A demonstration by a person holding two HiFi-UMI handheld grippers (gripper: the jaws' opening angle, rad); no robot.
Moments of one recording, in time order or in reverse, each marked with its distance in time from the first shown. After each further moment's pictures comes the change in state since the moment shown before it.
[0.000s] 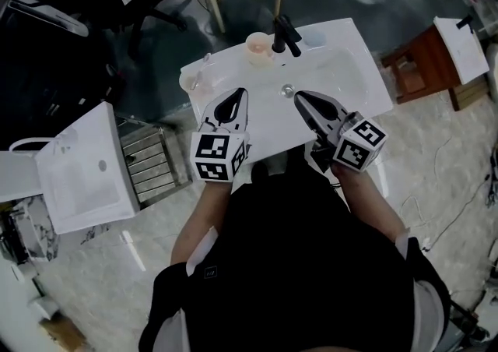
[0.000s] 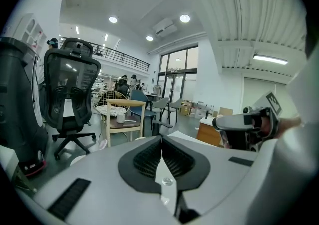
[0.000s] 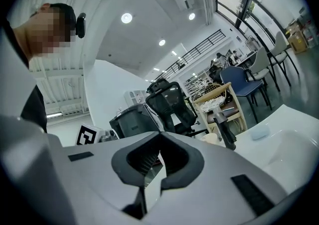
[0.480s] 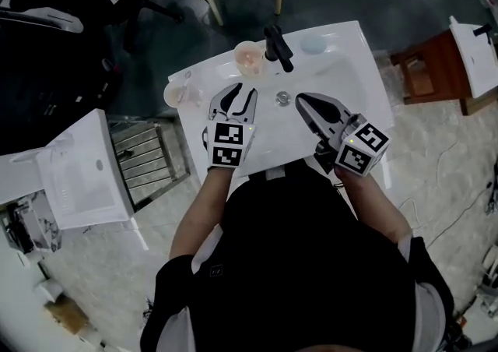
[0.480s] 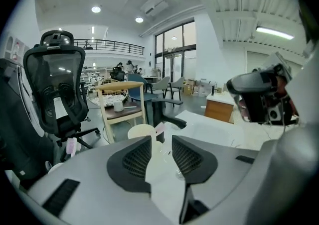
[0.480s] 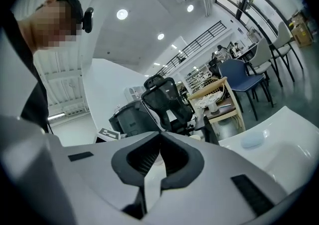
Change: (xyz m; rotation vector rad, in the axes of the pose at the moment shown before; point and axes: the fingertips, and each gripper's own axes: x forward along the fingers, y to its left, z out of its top) left arm 0.132 0.004 -0.042 0.140 0.210 0.056; right arm 0.005 -0.095 0.023 0.019 0.080 0.035
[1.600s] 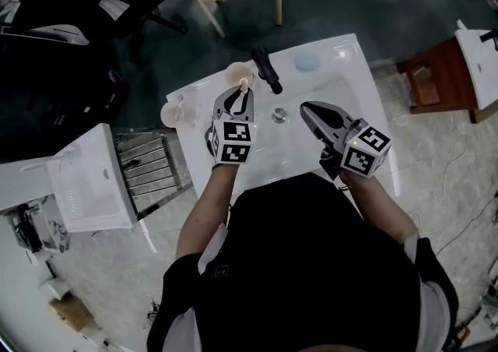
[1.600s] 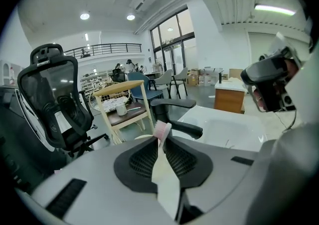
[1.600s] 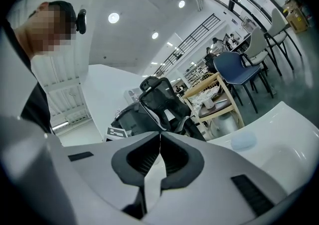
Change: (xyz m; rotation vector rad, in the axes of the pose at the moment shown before) left arm 0.065 0.002 0.020 0.104 0.073 0.111; right arm -0.022 -0.063 0.018 0.089 0.026 0.033
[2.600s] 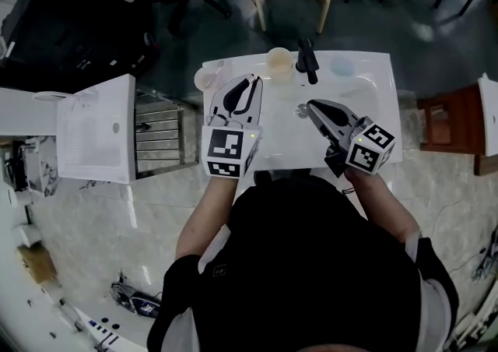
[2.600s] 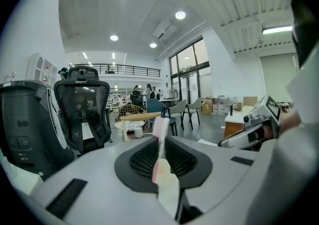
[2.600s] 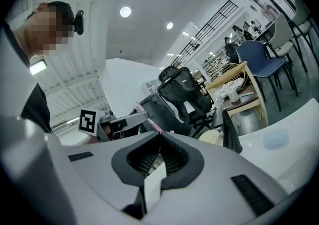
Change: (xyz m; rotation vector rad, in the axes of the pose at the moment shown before) left arm -0.162 0.035 0.066 -0.165 -0.299 0.146; right arm 0.032 0.070 -0.019 -0.063 0.121 0.180
